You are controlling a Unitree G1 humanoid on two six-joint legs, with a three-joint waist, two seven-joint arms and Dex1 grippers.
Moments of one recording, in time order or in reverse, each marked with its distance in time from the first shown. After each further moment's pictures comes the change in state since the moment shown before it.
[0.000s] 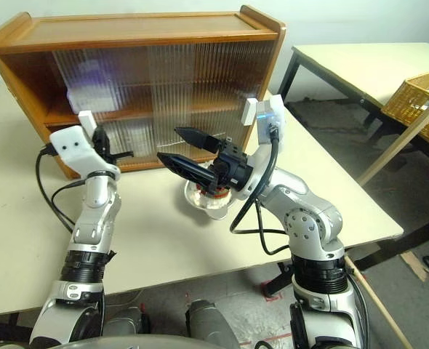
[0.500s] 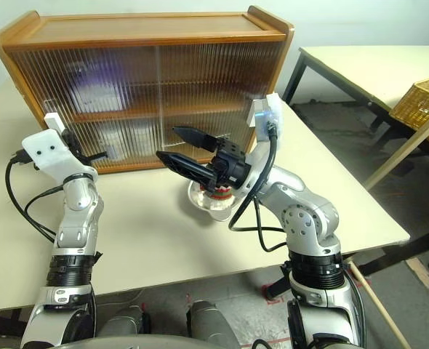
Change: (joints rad) left arm 0.021 0.044 0.051 -0.035 0.073 0.026 0.107; right arm -0.016 0.011 0.006 0.031 -0.008 0.000 0.028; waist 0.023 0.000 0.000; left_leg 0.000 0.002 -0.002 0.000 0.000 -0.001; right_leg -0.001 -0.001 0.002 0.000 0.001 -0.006
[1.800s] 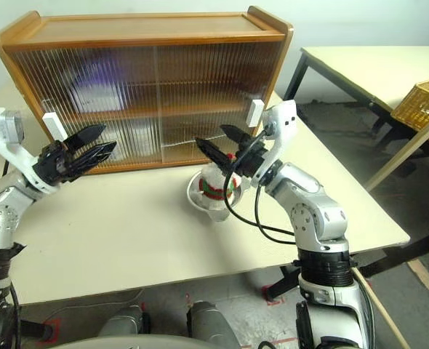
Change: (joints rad) left arm 0.039 0.527 0.075 -0.120 -0.977 0.410 -1.389; right arm 0.022 -0.051 -0.068 0.180 -0.335 -0.135 -0.209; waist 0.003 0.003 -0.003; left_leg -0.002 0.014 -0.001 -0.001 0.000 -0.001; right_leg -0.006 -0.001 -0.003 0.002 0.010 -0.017
